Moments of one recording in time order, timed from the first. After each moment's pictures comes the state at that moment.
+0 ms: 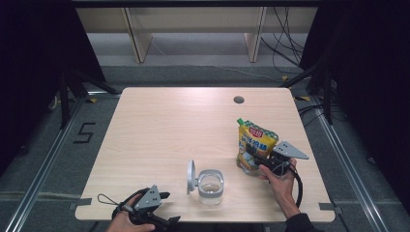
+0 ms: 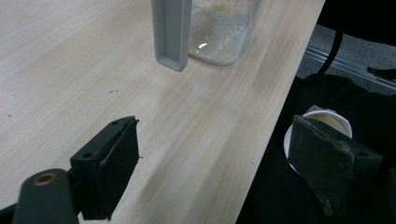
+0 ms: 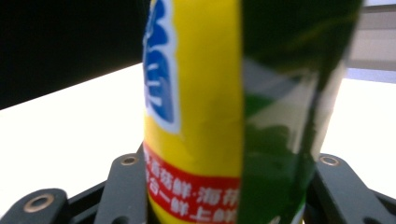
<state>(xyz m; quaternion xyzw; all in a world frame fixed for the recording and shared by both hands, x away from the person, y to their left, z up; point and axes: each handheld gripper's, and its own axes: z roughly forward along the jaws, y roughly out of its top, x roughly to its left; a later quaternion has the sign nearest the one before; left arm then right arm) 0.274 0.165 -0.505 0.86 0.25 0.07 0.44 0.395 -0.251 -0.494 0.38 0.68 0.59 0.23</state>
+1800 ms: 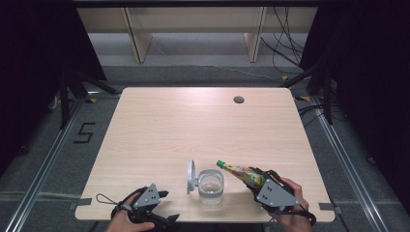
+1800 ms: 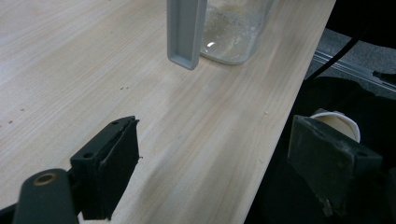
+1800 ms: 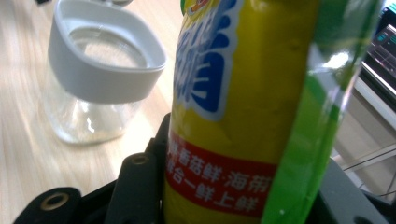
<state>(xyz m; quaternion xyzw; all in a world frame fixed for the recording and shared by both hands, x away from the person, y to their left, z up) 0.277 0.167 -0.505 0.86 0.26 0.08 0.44 0.278 -0.215 -0.436 0.12 0.84 0.38 0.38</state>
